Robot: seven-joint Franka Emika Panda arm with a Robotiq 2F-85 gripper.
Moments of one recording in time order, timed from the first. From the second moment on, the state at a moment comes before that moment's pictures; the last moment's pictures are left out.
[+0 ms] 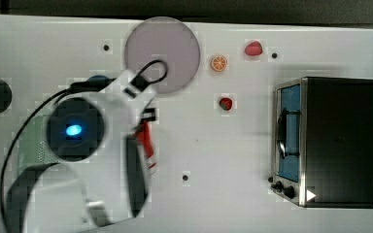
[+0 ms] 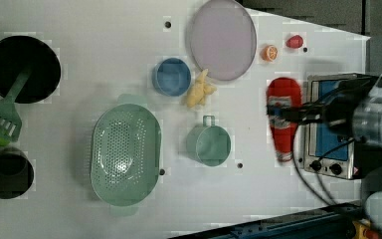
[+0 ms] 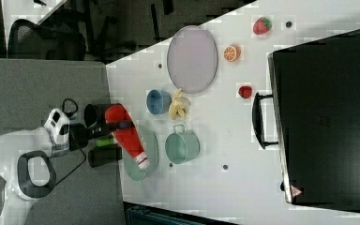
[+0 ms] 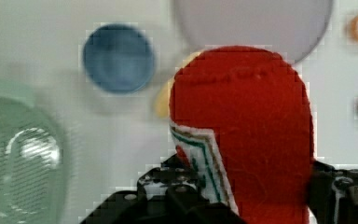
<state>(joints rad) -0.10 -0.10 0.40 -2.16 0.03 0.58 -0.62</state>
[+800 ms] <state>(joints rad) -0.01 0.13 0.75 -2.19 0.03 0.80 0.00</state>
